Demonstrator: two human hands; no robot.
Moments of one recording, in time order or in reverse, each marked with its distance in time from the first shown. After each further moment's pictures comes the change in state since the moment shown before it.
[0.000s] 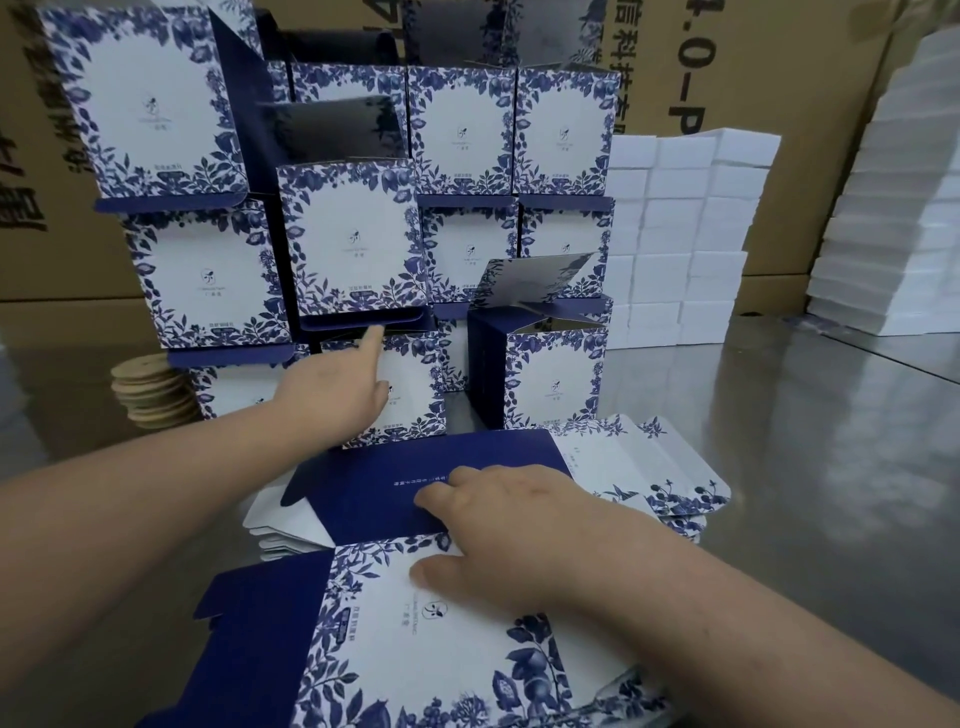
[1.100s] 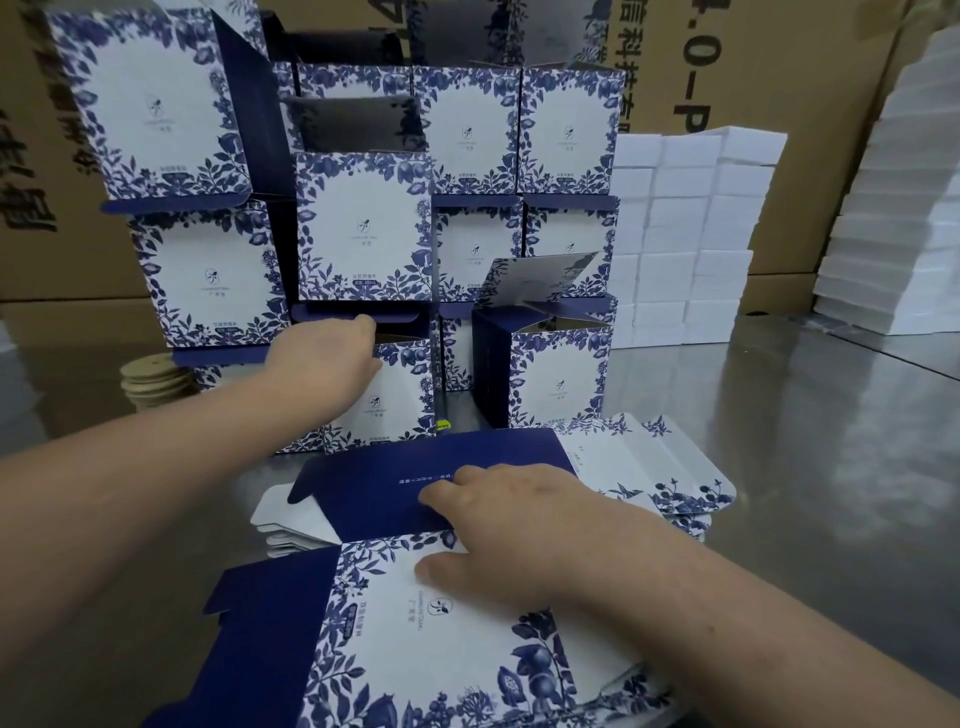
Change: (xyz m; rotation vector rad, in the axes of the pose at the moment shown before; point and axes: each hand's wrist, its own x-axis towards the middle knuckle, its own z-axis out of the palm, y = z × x) left_hand 0.006 -0.010 -0.024 0.088 0.076 0.056; right_hand 0.000 0.000 0.000 -0.005 0.000 -0.004
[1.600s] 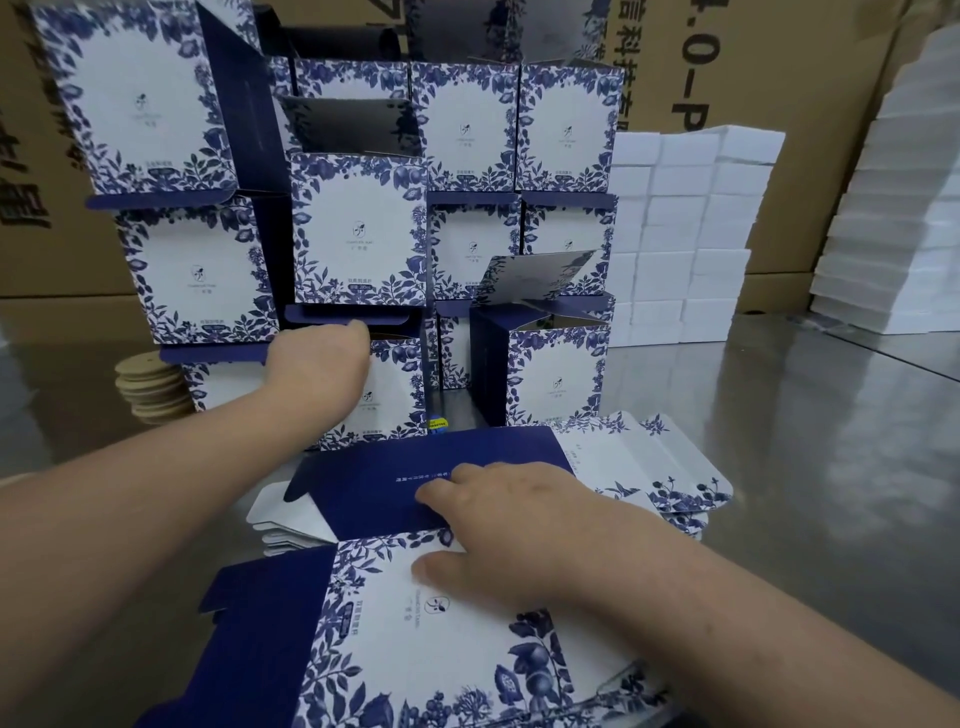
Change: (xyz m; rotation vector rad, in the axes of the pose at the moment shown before) left_hand -0.001 0.004 0.012 0.132 -0.009 -0.096; right_hand 0.000 0.000 0.000 -0.008 -0.003 0.006
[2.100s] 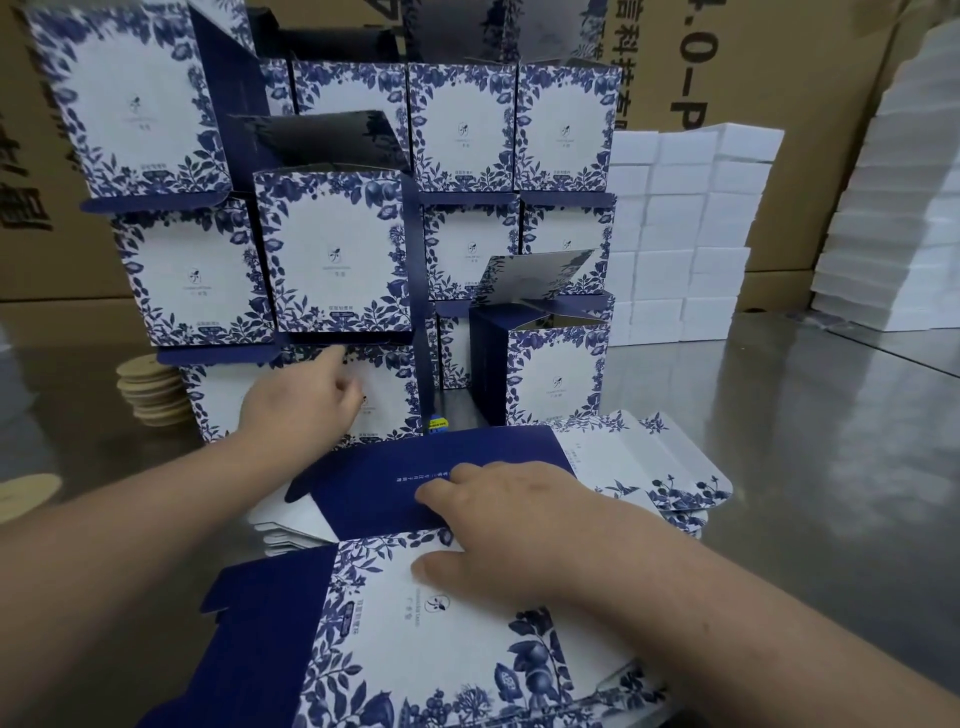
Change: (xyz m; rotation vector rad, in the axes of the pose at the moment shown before) left_hand -0.034 -0.011 0.022 -0.440 0.159 -0.071; right_hand 0.001 0.000 0.001 0.007 0.003 -0.003
